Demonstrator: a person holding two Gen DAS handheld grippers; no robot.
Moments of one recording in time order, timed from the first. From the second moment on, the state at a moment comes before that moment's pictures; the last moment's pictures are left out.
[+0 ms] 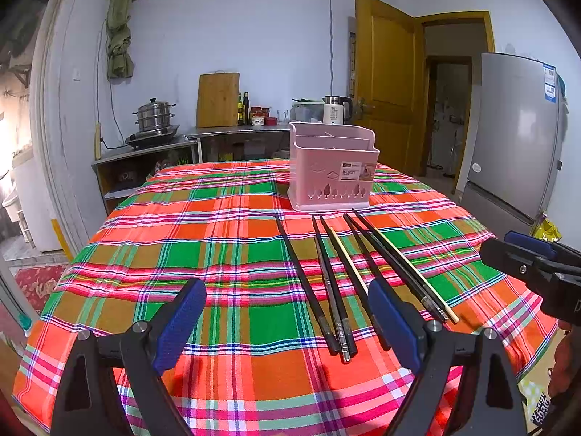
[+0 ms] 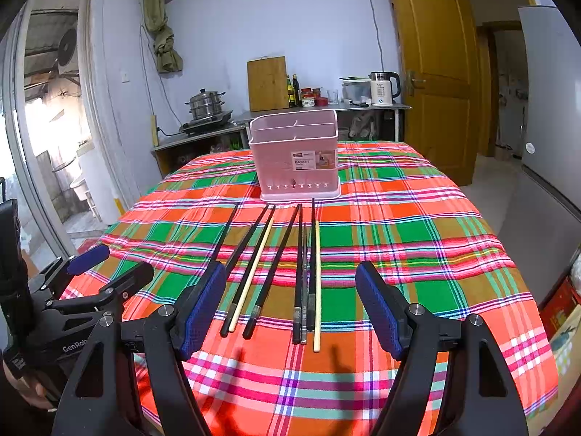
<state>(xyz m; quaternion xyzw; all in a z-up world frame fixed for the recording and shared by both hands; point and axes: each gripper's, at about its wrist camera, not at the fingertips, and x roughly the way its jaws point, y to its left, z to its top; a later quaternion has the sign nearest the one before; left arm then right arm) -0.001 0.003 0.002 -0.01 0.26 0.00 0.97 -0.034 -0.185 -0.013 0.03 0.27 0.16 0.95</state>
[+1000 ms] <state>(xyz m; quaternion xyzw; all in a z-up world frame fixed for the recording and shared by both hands) 0.000 -0.001 0.004 -0.02 0.25 -0.01 0.97 -0.034 -0.186 -0.014 0.03 0.27 0.16 0.95</state>
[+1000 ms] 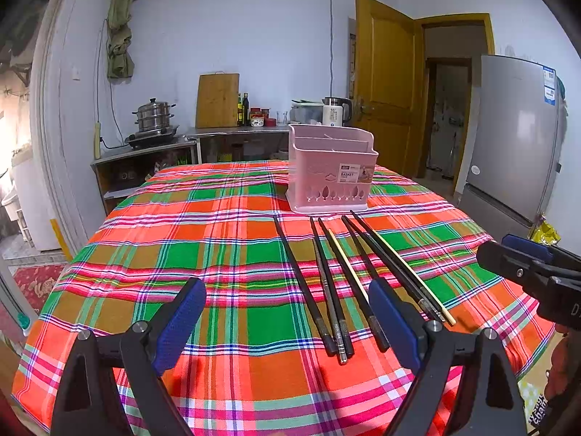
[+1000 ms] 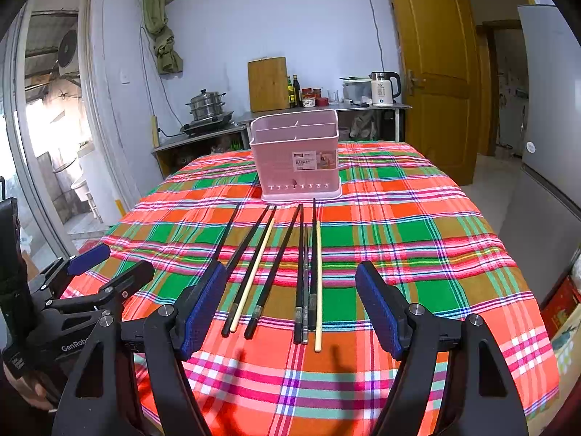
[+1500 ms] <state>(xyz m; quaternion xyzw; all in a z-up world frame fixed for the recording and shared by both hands) -0.001 0.002 0.003 -0.02 0.26 -0.01 0.97 -0.033 -0.184 -0.017 0.03 0.27 0.16 0.95</state>
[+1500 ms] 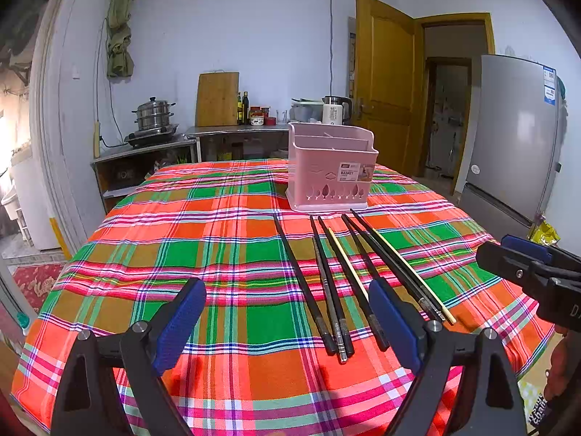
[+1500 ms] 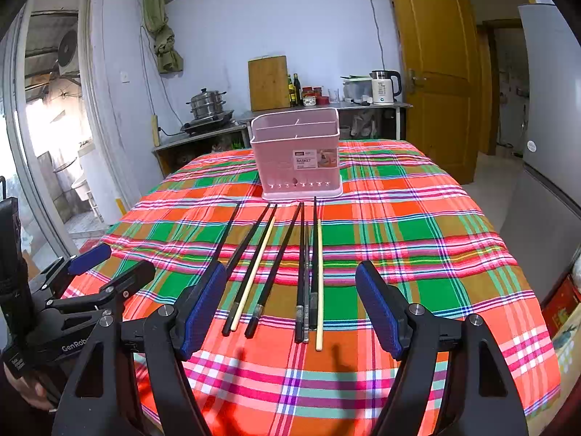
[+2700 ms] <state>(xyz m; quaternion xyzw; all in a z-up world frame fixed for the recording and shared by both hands) 0.141 0.049 -0.030 -0.07 0.39 -0.02 0.92 0.083 -0.170 -0.036 0.01 0.34 0.18 0.92</state>
